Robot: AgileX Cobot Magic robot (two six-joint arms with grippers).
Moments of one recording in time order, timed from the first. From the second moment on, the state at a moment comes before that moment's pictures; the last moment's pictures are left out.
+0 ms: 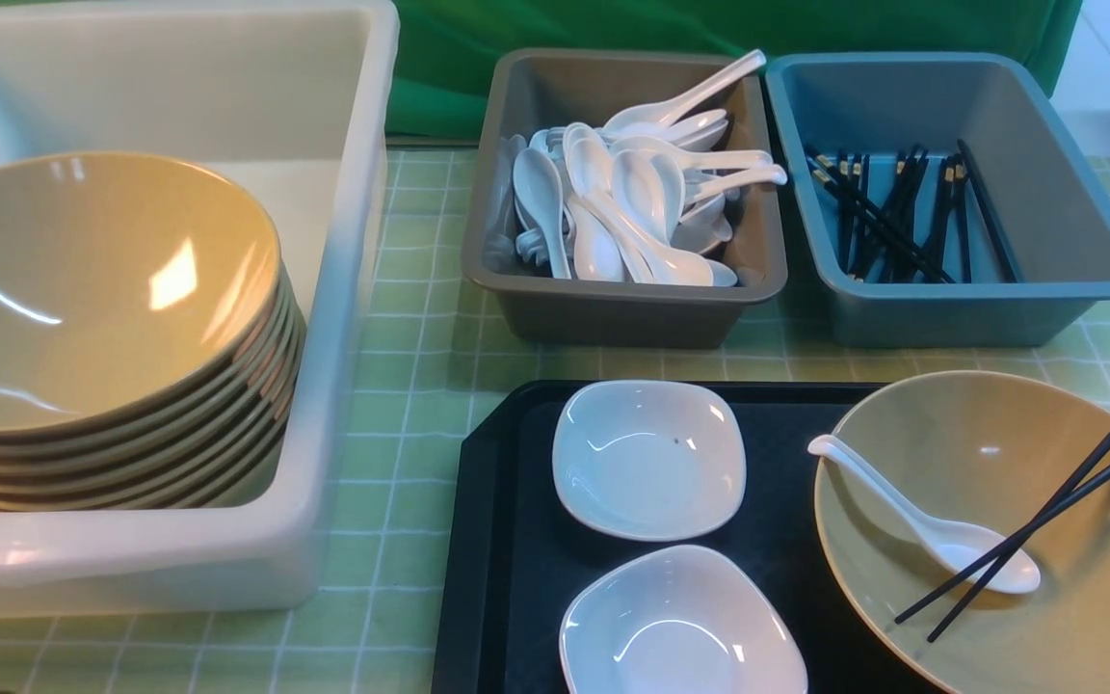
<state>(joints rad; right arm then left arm) -0.05 -0.01 0.03 -0.05 -0.26 0.27 -0.11 -0.01 0.03 -0.11 -0.30 0.20</state>
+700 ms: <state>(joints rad) -0.05 0.49 -0.71 -0.05 -0.08 0.43 -0.11 0.22 -0.53 -0.29 -0.33 -0.02</state>
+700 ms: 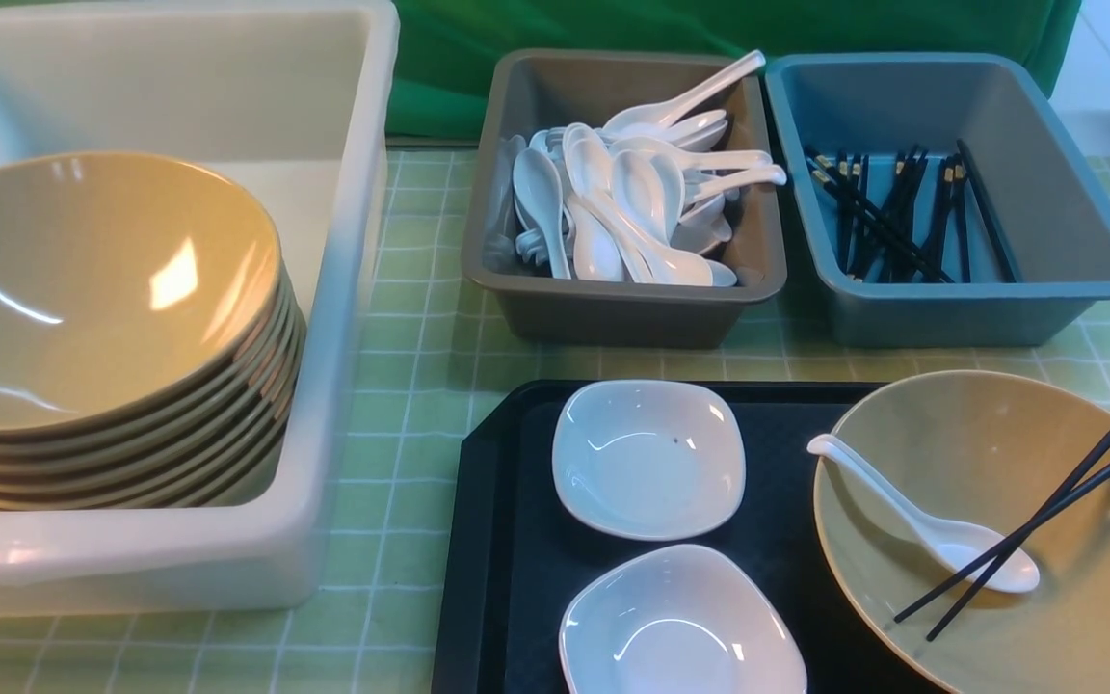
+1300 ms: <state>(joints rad) -0.05 0.93 -0.82 0.34 0.82 -0.10 -0.13 0.64 -0.64 -0.27 0.48 0.09</state>
